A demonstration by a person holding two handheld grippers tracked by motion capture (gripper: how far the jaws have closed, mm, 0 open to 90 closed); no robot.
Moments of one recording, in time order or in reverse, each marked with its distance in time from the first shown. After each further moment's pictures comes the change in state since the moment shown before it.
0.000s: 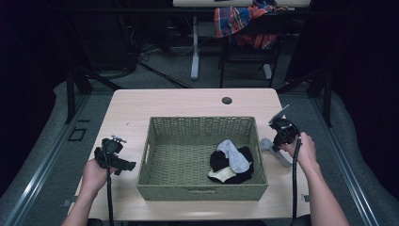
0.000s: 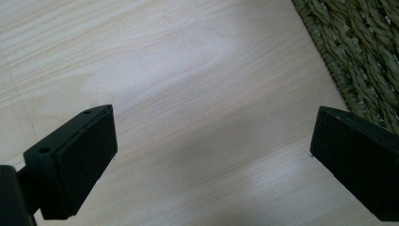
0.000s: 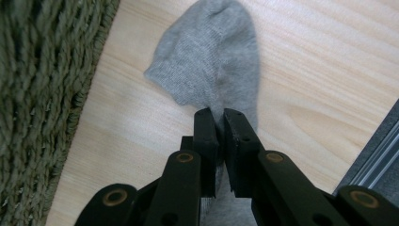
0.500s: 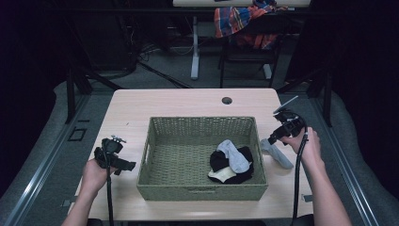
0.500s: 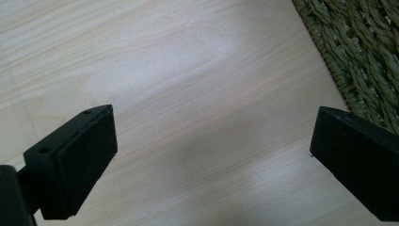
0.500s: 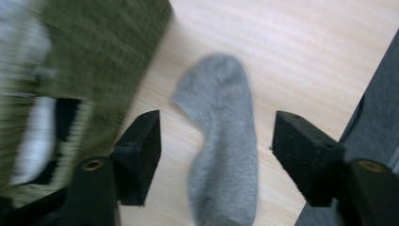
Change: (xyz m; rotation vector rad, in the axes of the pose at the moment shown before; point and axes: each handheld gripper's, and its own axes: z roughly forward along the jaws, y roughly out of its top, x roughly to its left) left arm 0.000 0.000 0.000 -0.002 0.001 0.002; right arm 0.005 -0.005 -0.048 -0.176 0.022 0.011
